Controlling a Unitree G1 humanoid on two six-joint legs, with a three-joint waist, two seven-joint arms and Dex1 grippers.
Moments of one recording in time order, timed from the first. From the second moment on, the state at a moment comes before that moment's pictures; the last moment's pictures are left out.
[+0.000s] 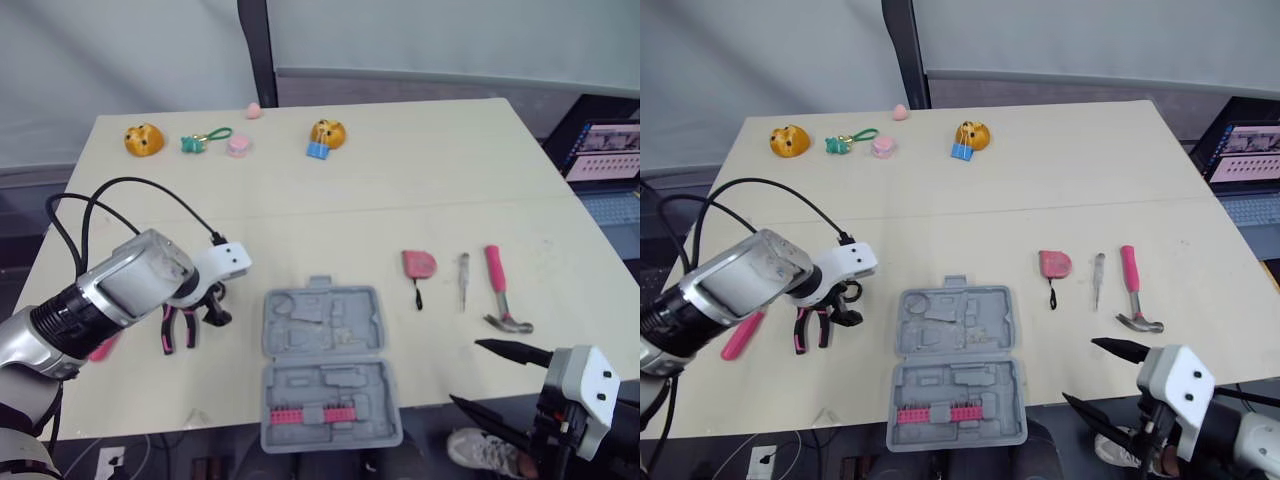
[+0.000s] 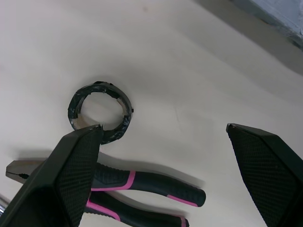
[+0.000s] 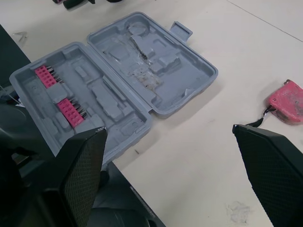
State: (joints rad) left arm -0.89 1.01 -0.75 -0.18 -0.22 1.29 -0.78; right arm 0.67 -0.71 -0.60 -0.87 0.55 0.39 0.95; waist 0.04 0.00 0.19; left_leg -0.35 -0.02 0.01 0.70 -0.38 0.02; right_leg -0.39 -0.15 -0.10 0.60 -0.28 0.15
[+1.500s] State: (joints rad) left arm -0.86 0.86 -0.73 0.10 0.05 1.06 -0.94; right arm 0.72 -0.65 -0.59 -0.91 0.54 0.37 0.91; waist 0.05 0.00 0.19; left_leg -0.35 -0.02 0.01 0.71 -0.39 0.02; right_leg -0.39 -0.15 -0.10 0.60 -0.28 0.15
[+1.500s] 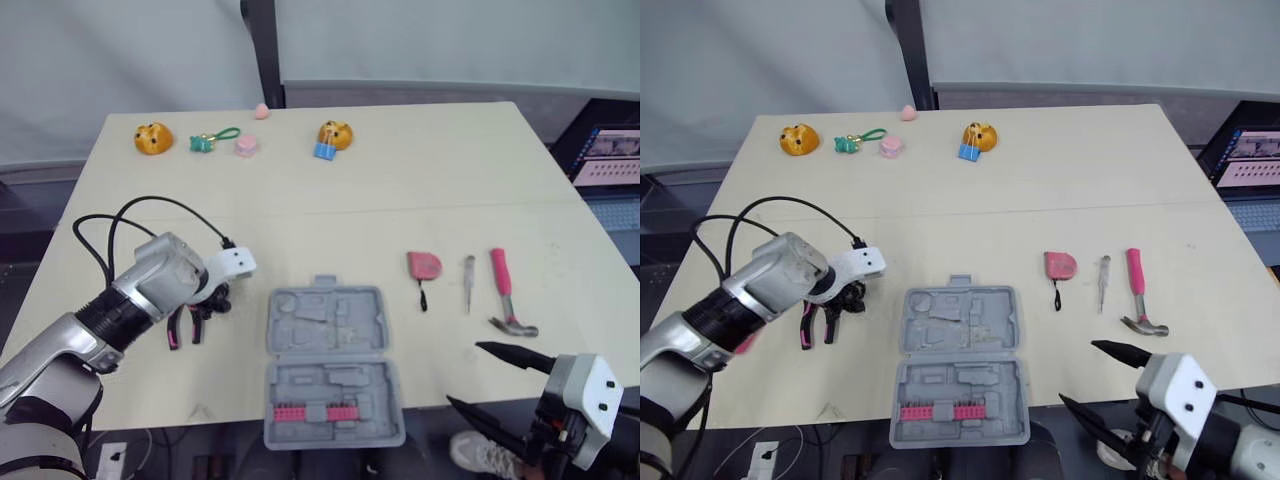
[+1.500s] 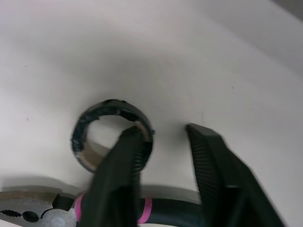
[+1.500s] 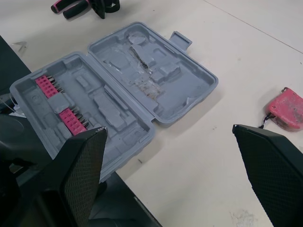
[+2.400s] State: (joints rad) left arm -0.98 0.90 -0.64 -0.16 -0.05 1.35 -1.14; right arm 0.67 -0.67 -0.52 -0.89 0.54 0.34 0.91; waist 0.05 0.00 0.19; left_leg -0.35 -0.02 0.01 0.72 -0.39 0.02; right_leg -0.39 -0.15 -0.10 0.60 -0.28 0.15
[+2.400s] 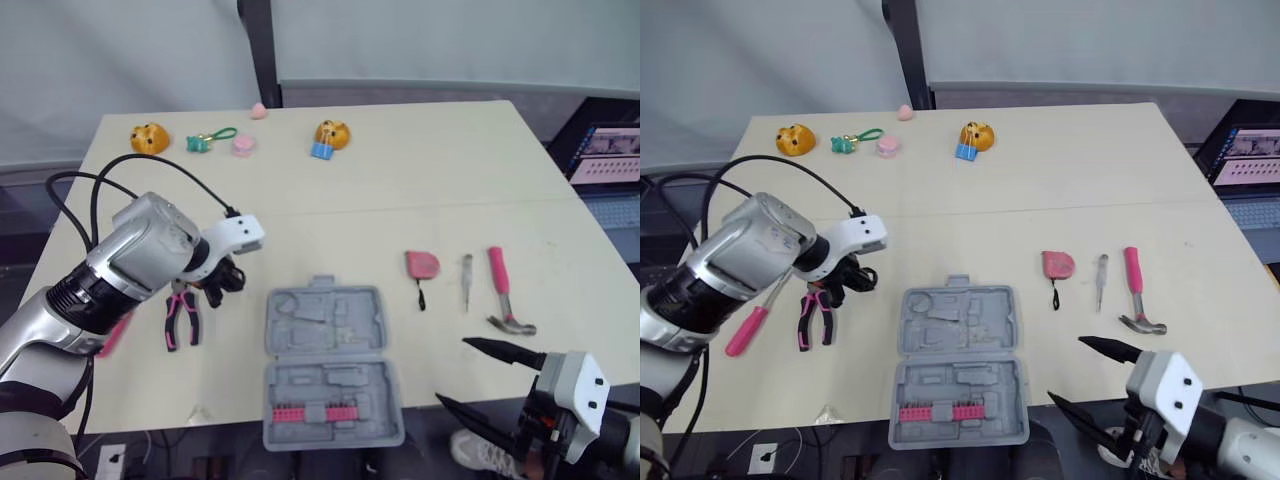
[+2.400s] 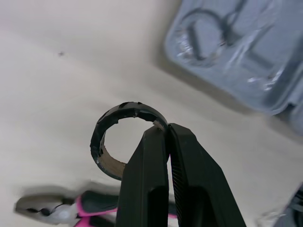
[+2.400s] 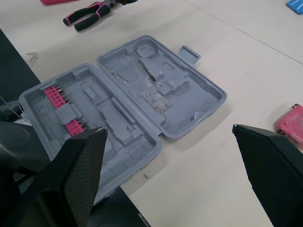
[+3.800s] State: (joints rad) left arm -0.94 0.58 -0.53 -0.04 -0.33 1.50 -0.74; right arm 0.74 -0.72 -0.75 -0.94 0.70 0.48 0.90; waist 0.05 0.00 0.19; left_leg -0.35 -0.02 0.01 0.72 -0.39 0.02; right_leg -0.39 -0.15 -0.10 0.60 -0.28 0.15
